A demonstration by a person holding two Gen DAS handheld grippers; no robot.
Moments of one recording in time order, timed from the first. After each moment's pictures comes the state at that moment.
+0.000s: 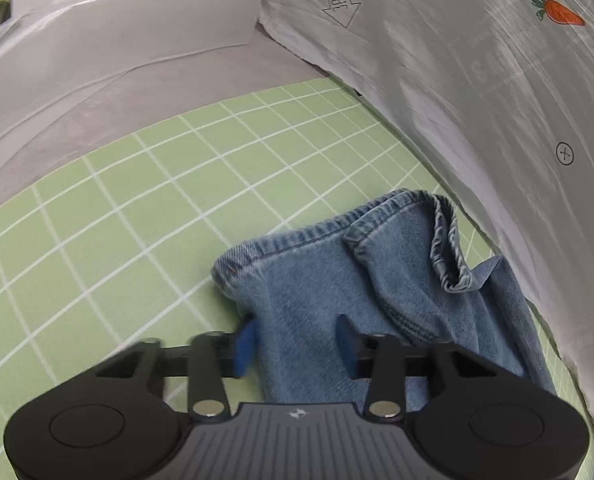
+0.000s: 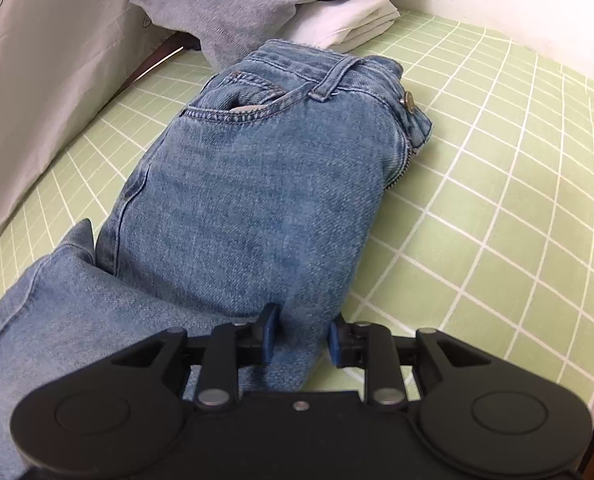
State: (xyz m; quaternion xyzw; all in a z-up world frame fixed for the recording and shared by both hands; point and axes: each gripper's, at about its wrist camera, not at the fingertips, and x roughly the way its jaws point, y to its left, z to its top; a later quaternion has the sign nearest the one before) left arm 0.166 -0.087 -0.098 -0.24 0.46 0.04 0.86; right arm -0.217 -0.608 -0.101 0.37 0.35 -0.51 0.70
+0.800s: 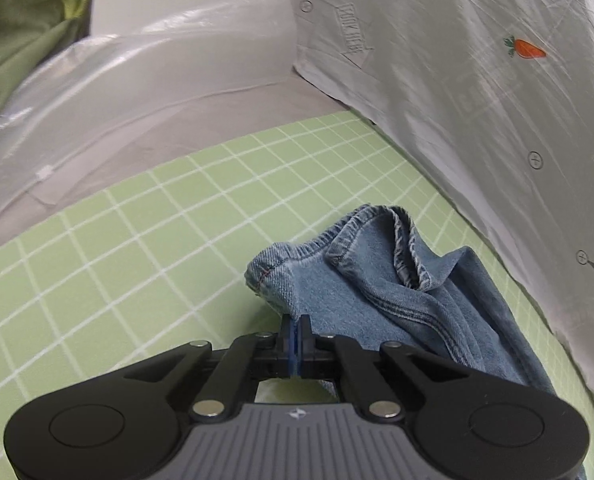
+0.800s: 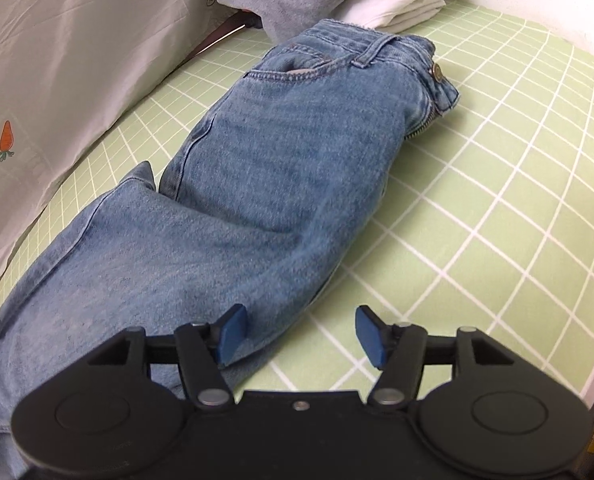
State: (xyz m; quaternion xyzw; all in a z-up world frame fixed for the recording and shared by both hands) left arm 0.046 -0.035 -0.063 -0.22 0.41 0.07 0.88; right arm -0.243 -0.563 -0.090 0.39 0.35 -0.42 0.74
